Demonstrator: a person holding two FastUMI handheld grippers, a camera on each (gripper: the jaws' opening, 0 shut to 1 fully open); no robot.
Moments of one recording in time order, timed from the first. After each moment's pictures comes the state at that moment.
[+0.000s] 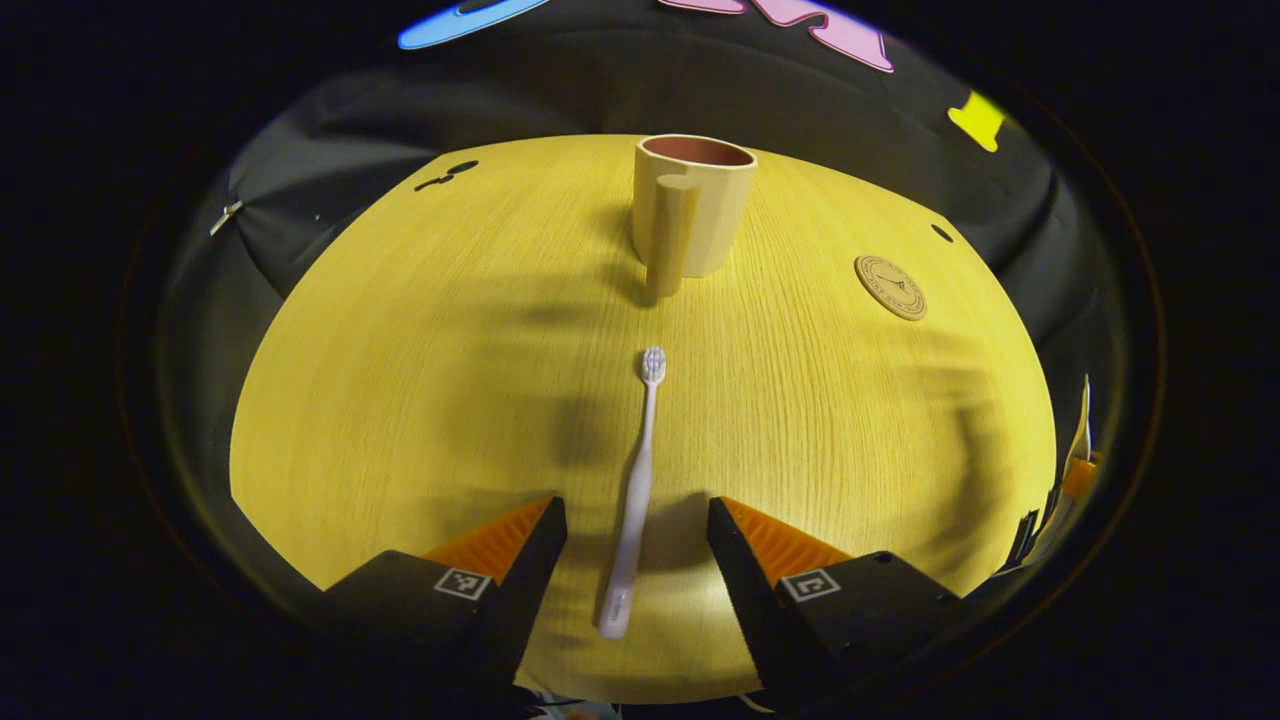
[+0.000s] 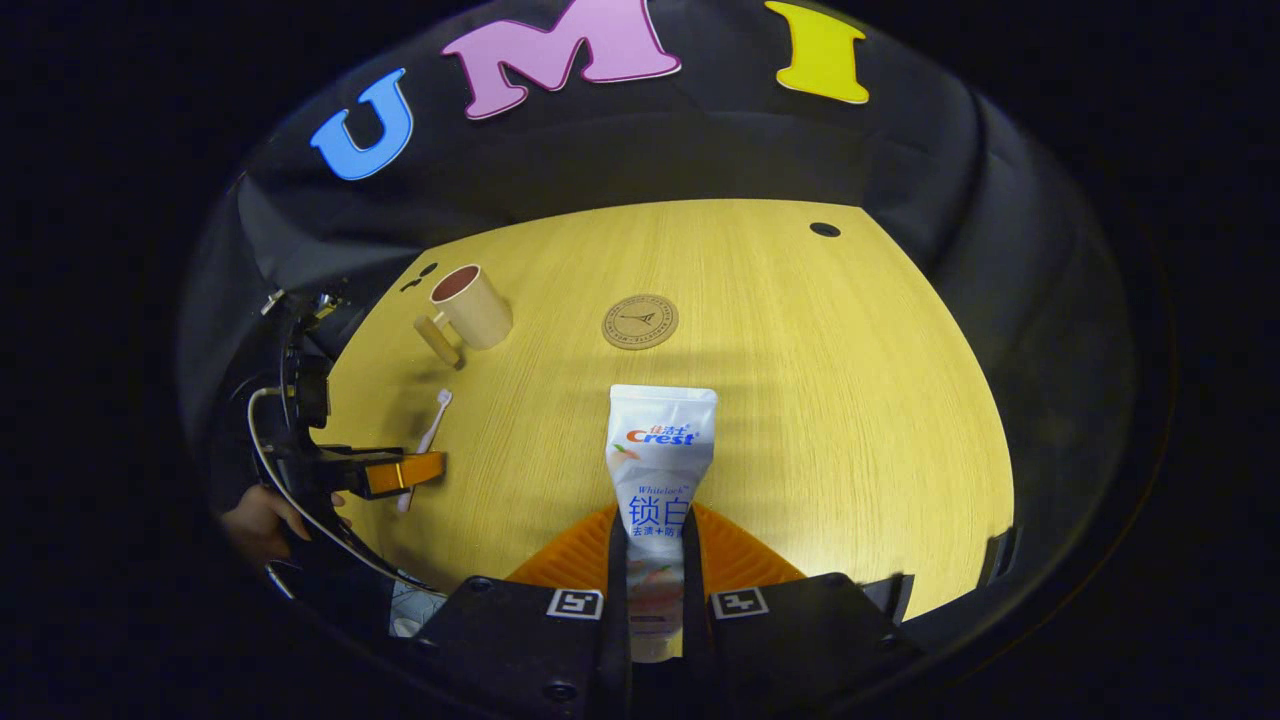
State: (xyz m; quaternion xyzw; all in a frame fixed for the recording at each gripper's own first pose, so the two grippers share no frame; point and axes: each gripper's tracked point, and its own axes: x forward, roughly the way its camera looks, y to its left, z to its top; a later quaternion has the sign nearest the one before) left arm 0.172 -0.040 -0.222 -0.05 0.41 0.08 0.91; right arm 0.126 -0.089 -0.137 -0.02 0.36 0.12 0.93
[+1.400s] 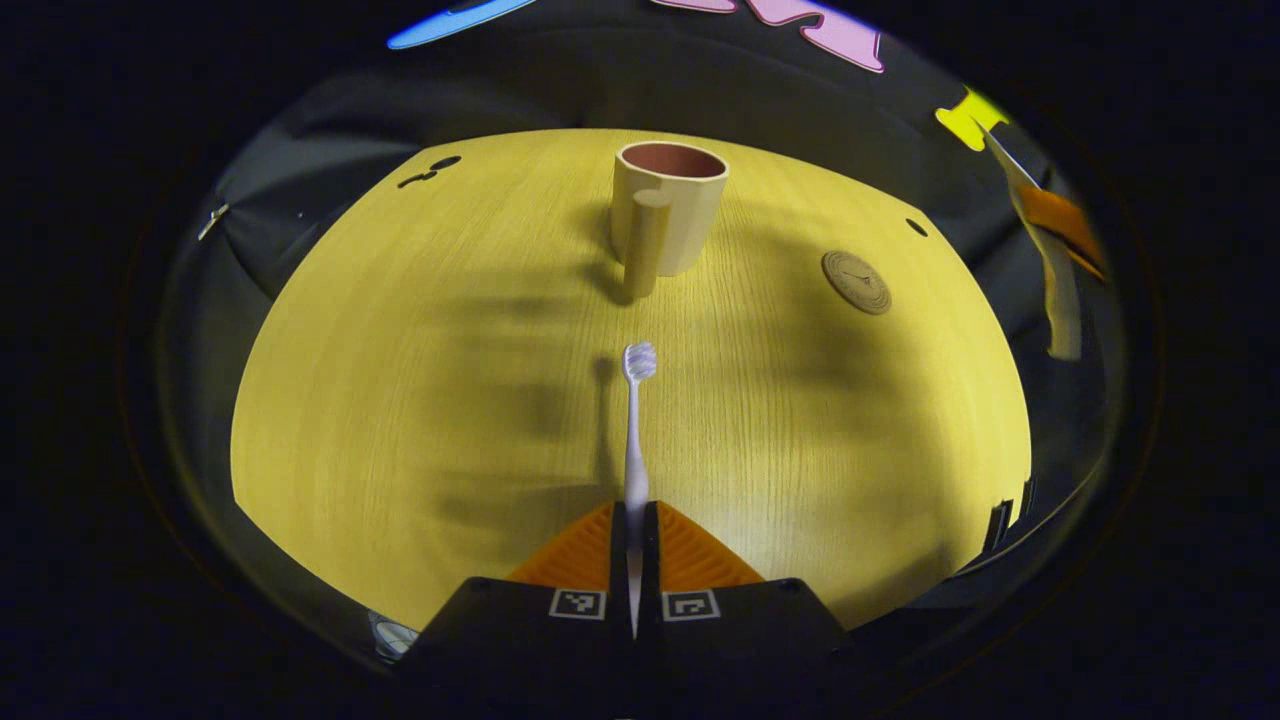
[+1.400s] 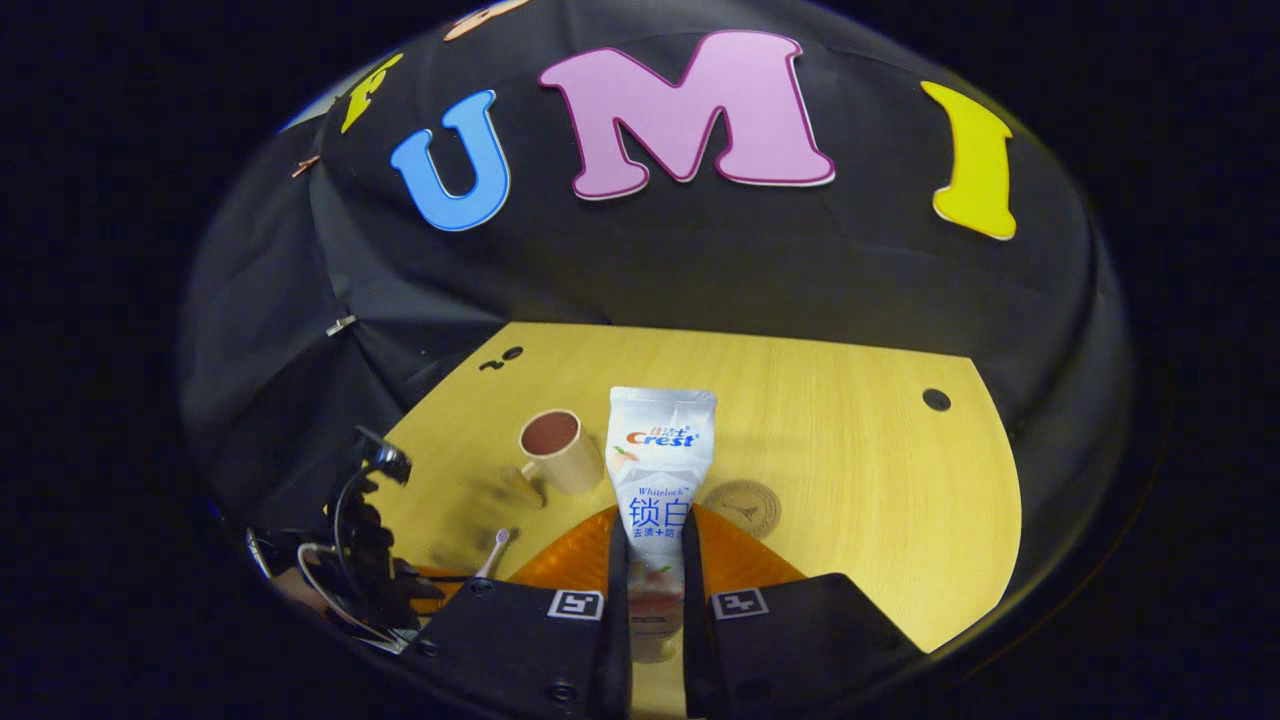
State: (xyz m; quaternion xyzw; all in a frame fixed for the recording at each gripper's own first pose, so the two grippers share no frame) left arm 0.149 -0.050 -0.192 -0.07 0.42 0.04 0.90; right arm 0.245 0.058 -0.006 -0.05 0.22 0.26 0.94
